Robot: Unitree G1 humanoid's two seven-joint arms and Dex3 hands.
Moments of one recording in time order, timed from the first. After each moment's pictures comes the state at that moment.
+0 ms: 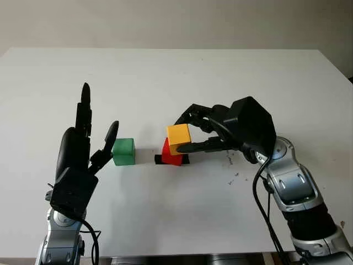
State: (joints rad) left arm 0.02 0.19 0.11 -0.21 0.22 -0.05 0.06; right arm -0.41 -0.32 0.21 -0.15 -0.14 0.56 0.43
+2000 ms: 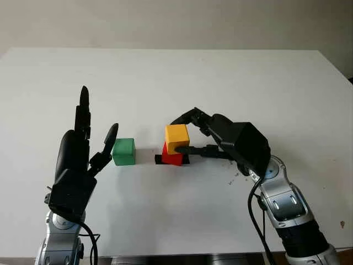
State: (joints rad) left arm 0.04 0.19 0.11 -0.23 0.21 -0.03 0.05; right arm -0.33 -0.32 0.23 -0.09 -0.20 0.31 0.40
